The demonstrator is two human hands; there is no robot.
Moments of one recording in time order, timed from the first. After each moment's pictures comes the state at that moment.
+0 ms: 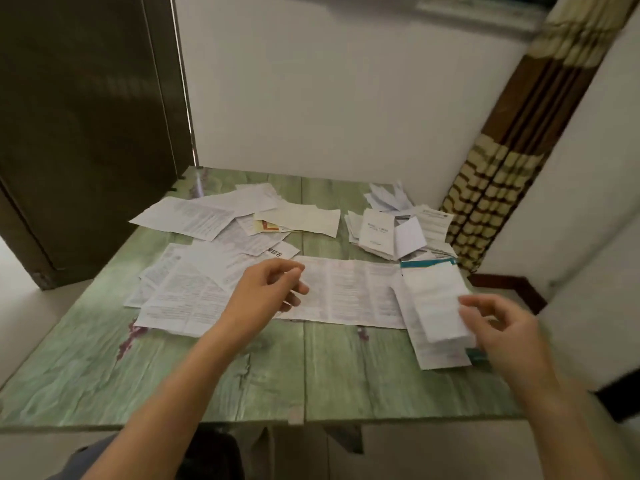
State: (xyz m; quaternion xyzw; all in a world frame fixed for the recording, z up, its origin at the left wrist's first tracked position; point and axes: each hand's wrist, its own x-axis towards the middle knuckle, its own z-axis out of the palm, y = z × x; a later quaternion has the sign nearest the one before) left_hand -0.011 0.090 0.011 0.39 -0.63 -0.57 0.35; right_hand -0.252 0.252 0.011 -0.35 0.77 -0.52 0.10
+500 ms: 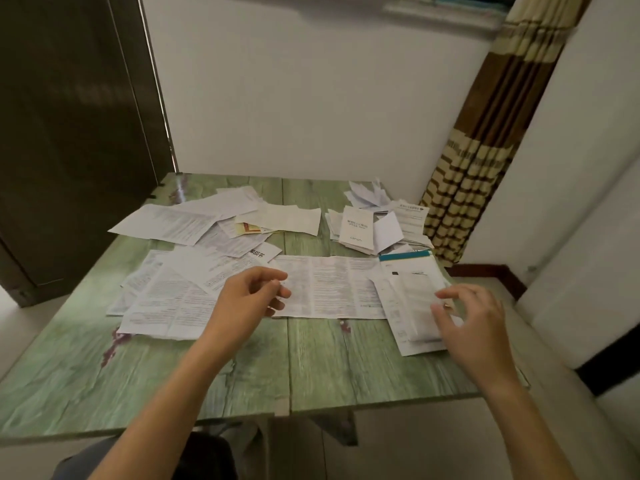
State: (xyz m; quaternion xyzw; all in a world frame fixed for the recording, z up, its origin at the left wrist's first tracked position) left_hand -0.011 0.099 0.001 0.40 -0.64 -0.55 0.37; right_hand -0.246 0.256 -0.003 -0.41 0.84 -0.35 -0.08
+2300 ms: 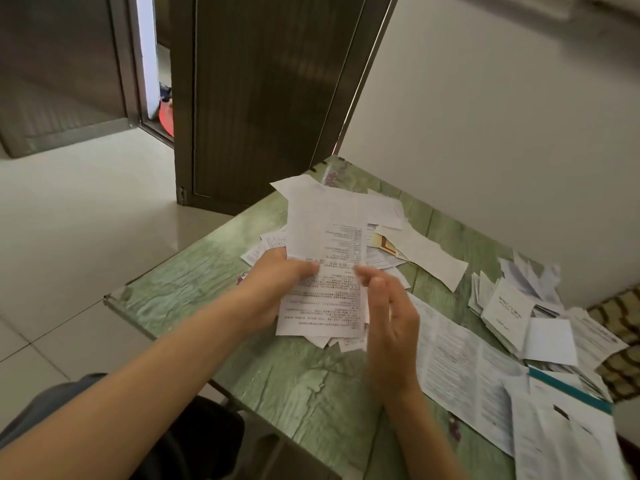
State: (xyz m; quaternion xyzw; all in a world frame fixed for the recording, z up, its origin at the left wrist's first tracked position) left_hand 0.066 0.056 0.000 0.50 -0.34 -0.66 0.45; right_hand -0.083 0.088 -0.025 -0.63 0.51 -0.54 0.24
